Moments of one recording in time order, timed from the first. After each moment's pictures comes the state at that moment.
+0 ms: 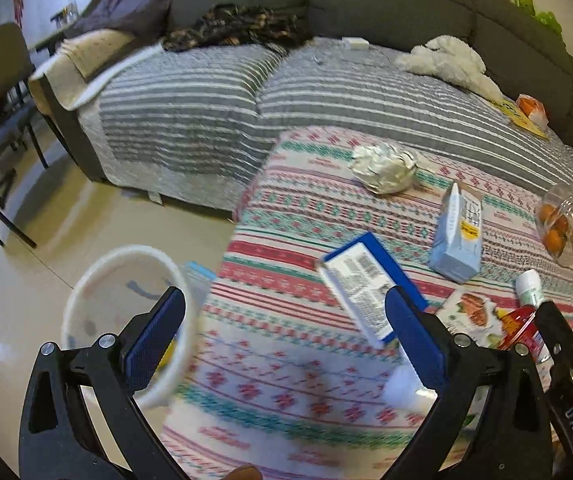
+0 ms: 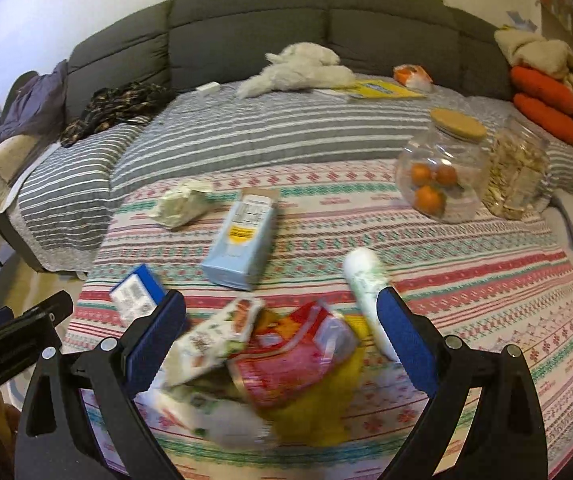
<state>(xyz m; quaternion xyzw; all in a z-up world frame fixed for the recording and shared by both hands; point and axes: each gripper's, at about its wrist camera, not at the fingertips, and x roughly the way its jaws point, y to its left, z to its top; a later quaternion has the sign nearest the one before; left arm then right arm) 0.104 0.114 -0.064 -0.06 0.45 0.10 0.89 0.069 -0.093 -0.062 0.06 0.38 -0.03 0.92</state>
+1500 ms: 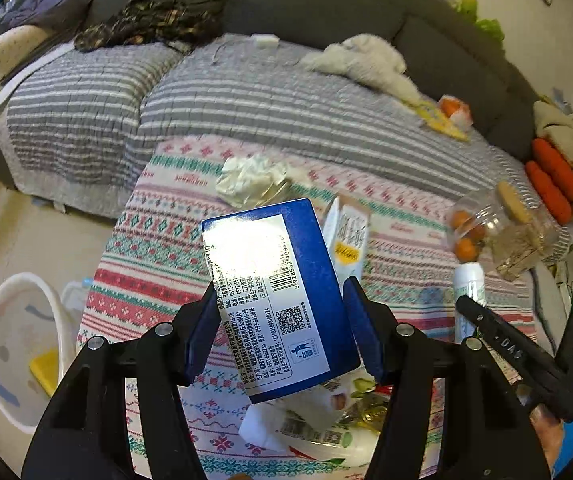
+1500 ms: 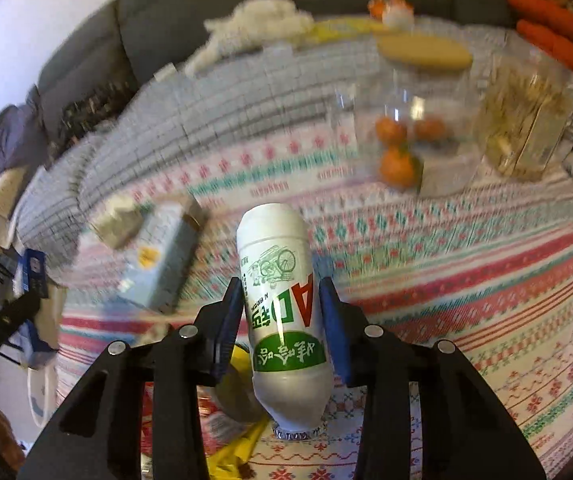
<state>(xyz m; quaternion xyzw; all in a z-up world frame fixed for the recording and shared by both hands) 0.137 0.062 -0.048 -0.11 0.43 -0.05 0.89 0.125 -0.200 -0.085 0.15 0.44 0.00 0.89</state>
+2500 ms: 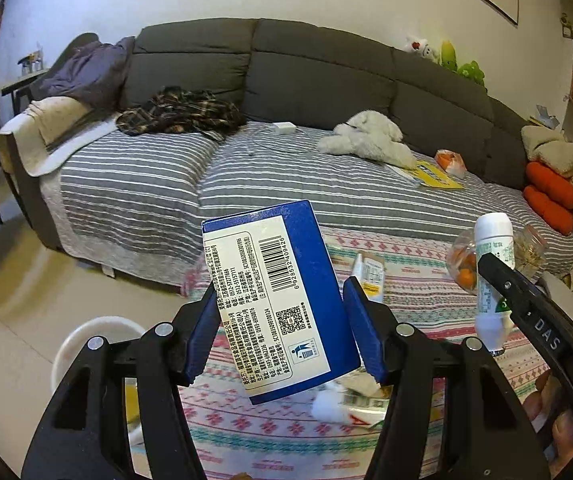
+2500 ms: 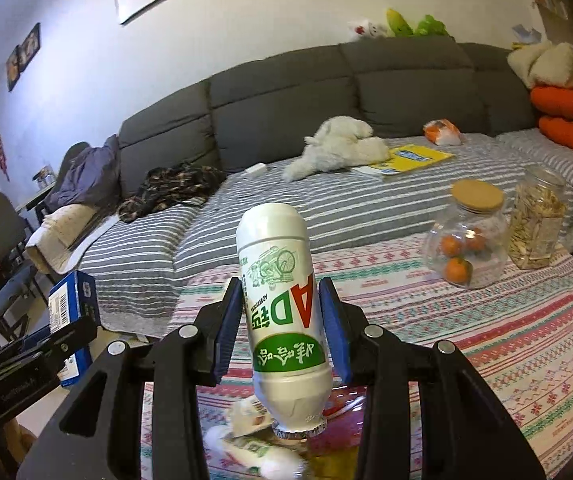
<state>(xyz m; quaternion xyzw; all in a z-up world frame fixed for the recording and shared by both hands) 0.055 0.110 0.009 -0.06 0.31 -0.01 0.95 0.046 -0.102 0.005 0.12 0.25 0.07 0.96</state>
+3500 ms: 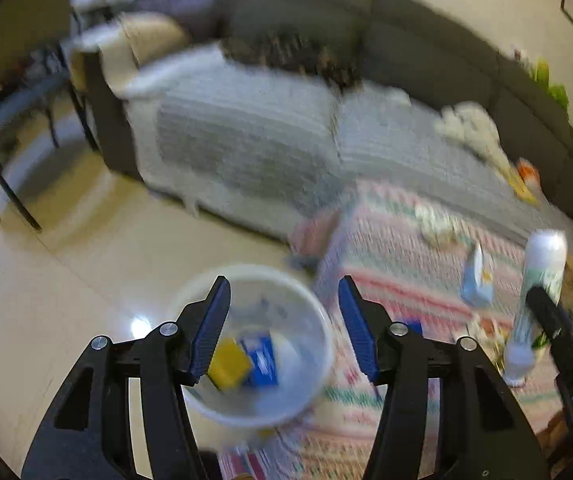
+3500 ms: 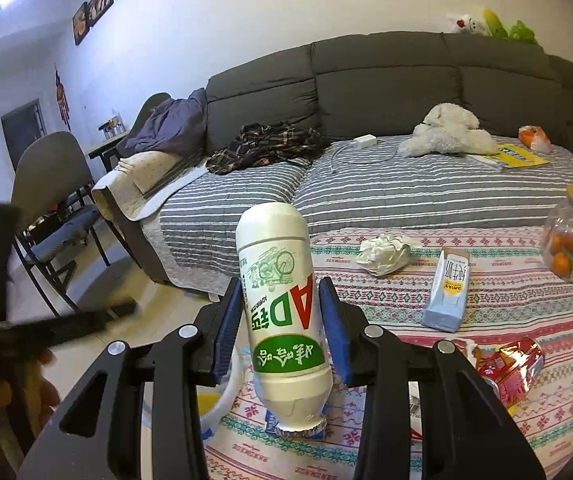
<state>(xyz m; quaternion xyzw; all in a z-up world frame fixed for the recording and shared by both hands) 0.042 0.272 -0.018 -0.14 0.43 0.07 0.89 0.022 0.047 0.000 0.08 0.27 0.19 0.94</state>
